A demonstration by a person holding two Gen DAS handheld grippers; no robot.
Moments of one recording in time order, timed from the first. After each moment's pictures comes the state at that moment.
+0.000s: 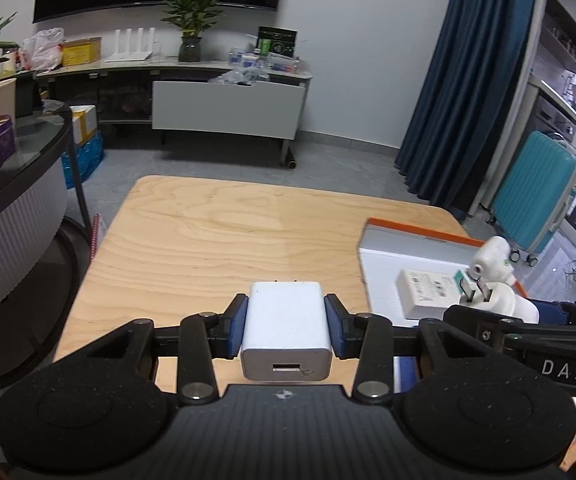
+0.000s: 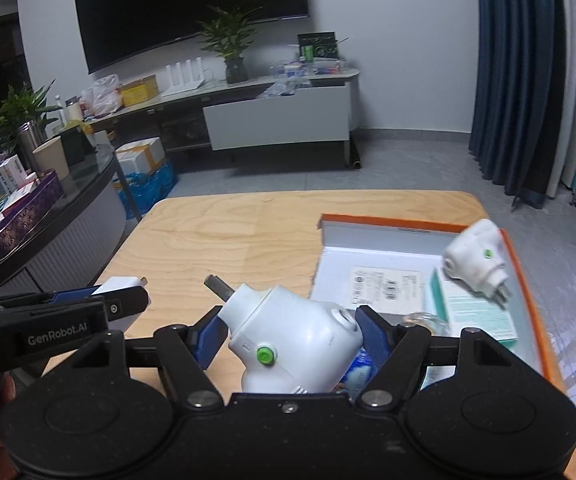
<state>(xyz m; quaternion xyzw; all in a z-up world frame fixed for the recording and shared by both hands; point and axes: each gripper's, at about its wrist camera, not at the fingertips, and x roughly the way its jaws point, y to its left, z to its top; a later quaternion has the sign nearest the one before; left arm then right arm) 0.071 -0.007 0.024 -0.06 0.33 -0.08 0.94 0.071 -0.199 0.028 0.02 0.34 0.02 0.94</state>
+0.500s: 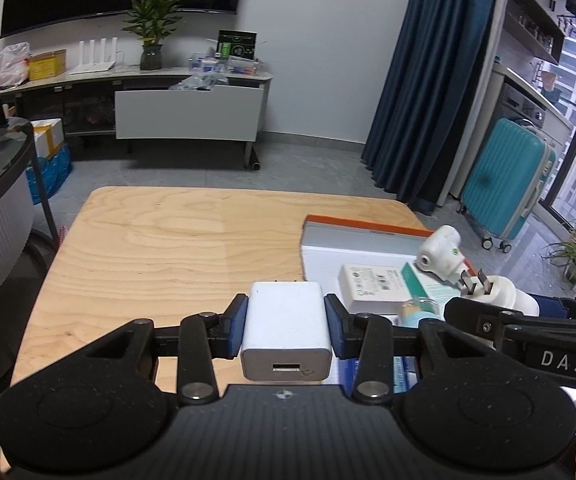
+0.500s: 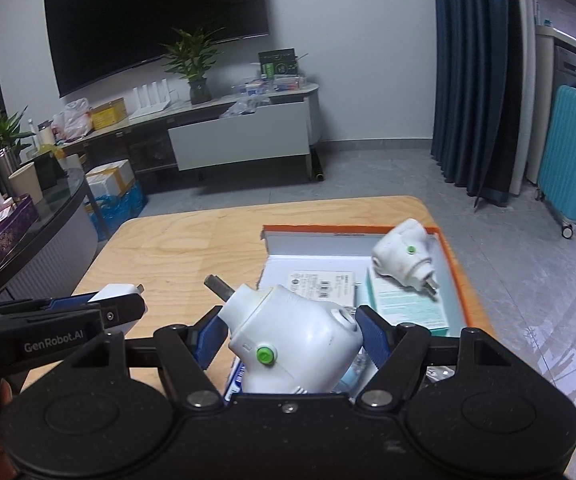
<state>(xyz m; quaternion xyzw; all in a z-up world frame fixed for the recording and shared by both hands) 0.060 -0.043 0.030 -0.05 0.32 -0.12 0.94 0.041 -0.240 0.039 0.04 0.32 -0.02 0.94</state>
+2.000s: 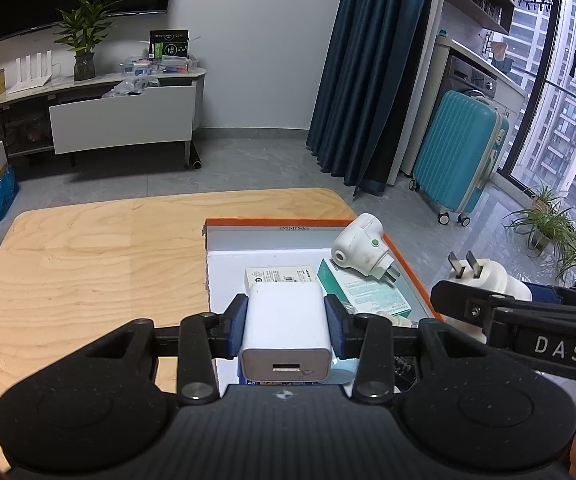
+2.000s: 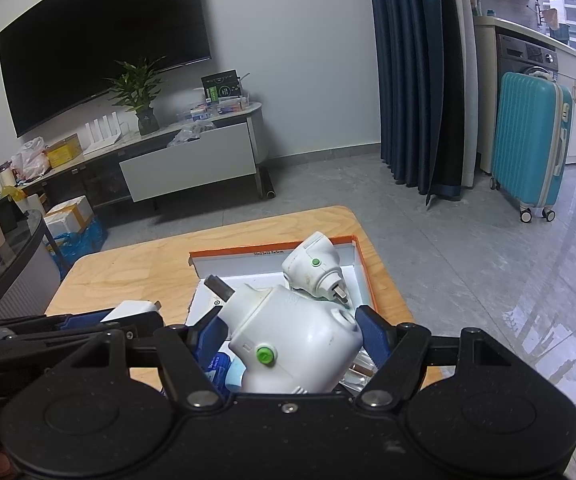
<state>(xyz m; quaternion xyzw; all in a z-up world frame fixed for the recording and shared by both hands) 0.071 -0.111 0.028 -0.02 0.33 -0.19 0.93 0.024 -0.297 0.045 0.07 0.30 -0.08 0.95</state>
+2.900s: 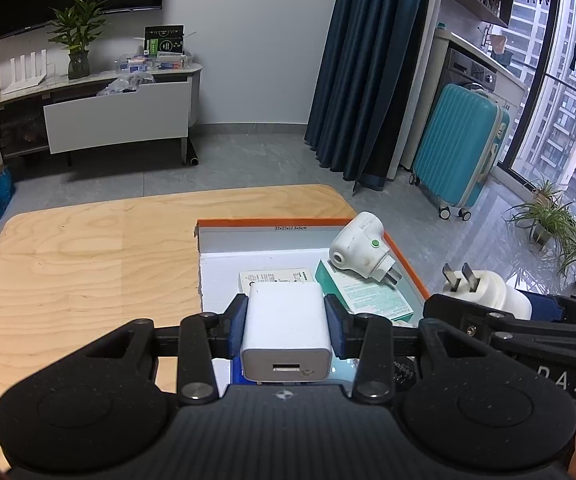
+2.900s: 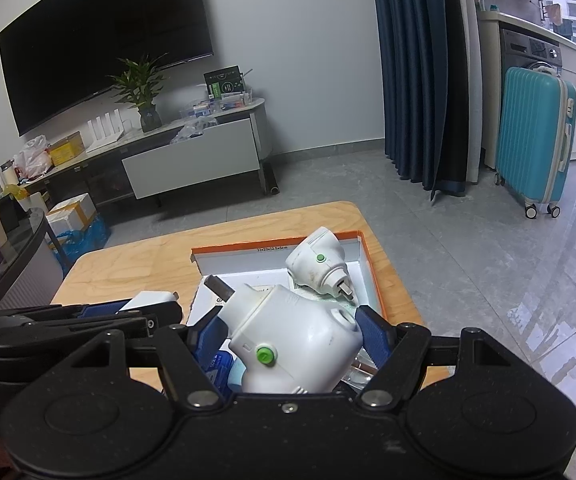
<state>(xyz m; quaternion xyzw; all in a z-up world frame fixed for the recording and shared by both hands) 0.082 -0.119 0.025 -0.01 0.33 -0.19 0.92 0.027 -0.296 0.044 0.08 0.31 -0.07 0.95</state>
